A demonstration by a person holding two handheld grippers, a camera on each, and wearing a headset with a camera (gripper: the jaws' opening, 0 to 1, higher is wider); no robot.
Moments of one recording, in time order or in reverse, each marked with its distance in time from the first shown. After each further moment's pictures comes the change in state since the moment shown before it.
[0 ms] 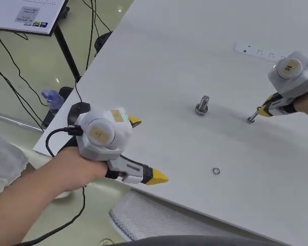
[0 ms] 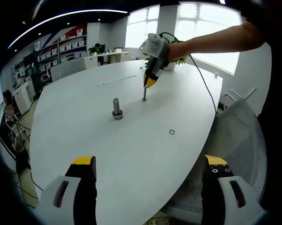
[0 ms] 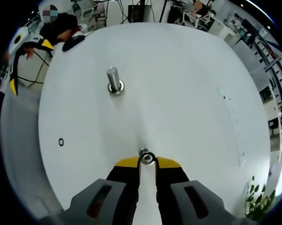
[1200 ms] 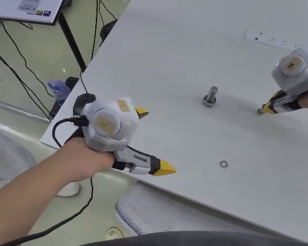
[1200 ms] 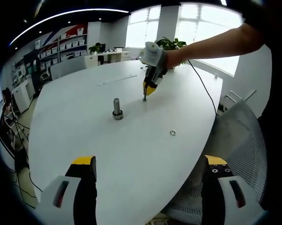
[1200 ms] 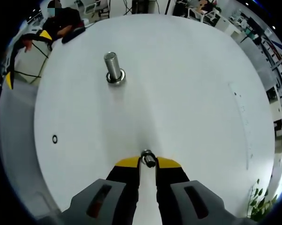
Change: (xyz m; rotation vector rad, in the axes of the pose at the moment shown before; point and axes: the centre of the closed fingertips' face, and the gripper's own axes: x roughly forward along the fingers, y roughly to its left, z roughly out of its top) left arm 0.001 0.001 0.002 -0.016 0.003 -0.008; right arm 0.027 0.014 -0.004 -0.016 0.036 0.034
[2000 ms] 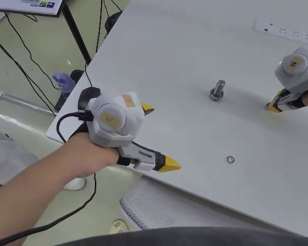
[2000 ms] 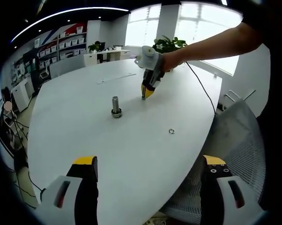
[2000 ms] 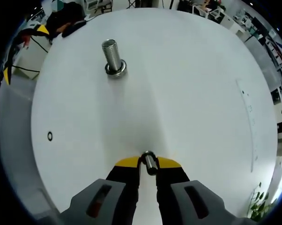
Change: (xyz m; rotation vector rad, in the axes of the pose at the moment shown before) left arm 0.000 -0.002 -0.003 -0.003 0.012 -0.009; right arm 0.021 -0.002 -0.007 -0.025 0.031 0.026
